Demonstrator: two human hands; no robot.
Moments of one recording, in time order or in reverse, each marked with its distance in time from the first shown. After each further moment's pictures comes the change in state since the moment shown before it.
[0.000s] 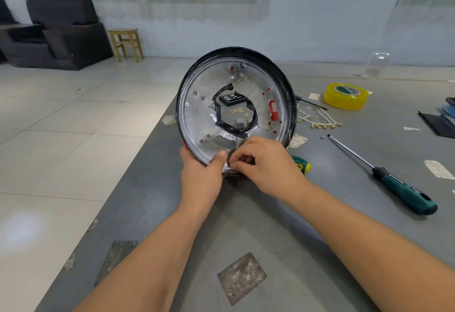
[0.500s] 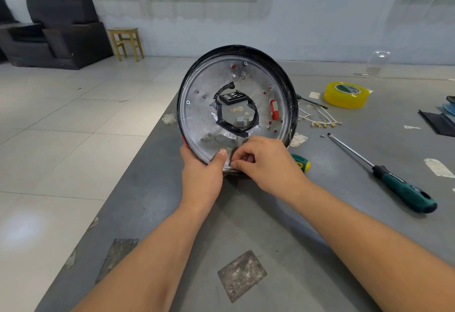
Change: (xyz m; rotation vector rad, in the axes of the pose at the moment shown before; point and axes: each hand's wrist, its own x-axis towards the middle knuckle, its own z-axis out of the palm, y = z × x) left_hand 0.000 -0.003 0.000 0.019 0.014 0.014; right_hand -0.001 -0.006 -0.003 -0.035 -0.008 0.059
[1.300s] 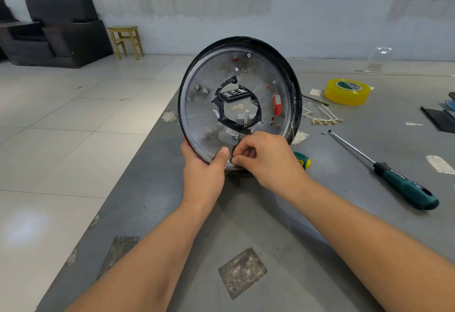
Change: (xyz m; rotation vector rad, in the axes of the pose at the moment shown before) left_hand -0.003 0.002 0.001 -0.003 -0.033 0.042; right_hand 0.000 0.000 0.002 0.022 0.057 0.050
